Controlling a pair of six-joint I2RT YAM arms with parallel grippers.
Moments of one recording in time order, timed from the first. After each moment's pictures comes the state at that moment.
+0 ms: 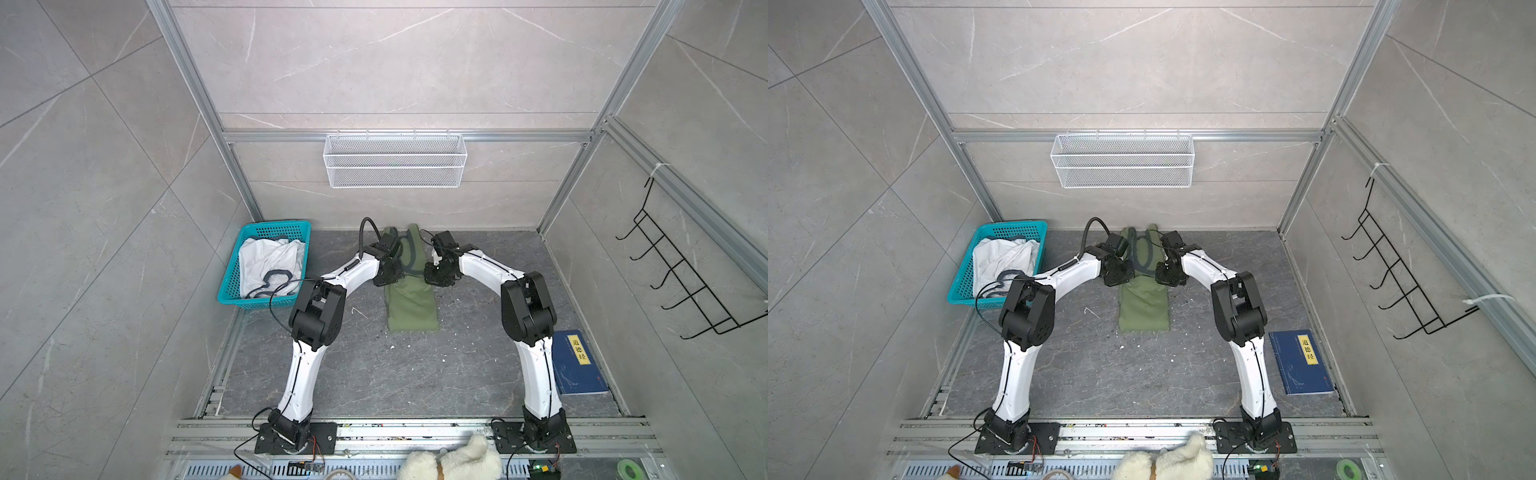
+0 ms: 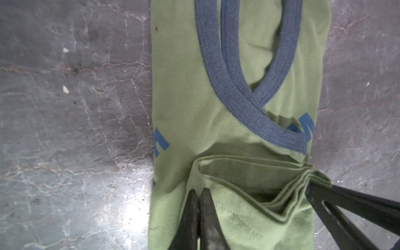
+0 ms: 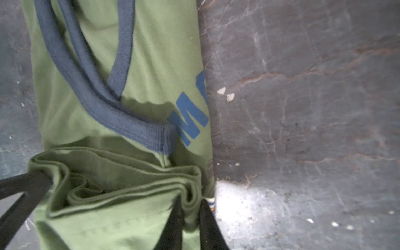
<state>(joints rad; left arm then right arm) -0.52 2.23 1.79 -0.65 0.04 -0.66 0.40 2.24 1.79 -0.71 -0.15 0.46</state>
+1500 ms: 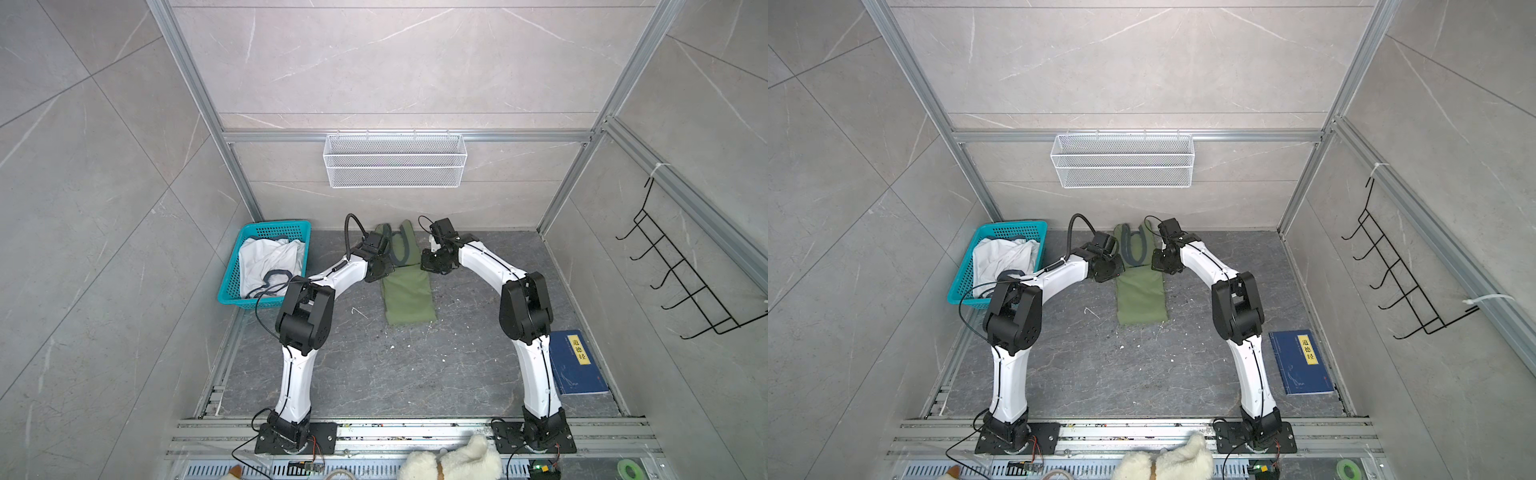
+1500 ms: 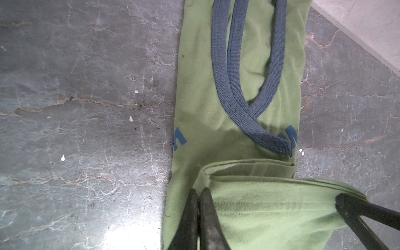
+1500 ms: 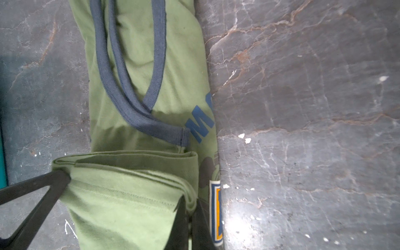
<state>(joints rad) -0.46 2.12 1.65 -0.48 -0.02 -0.71 0.40 2.27 1.97 -0.75 -0.13 0.45</state>
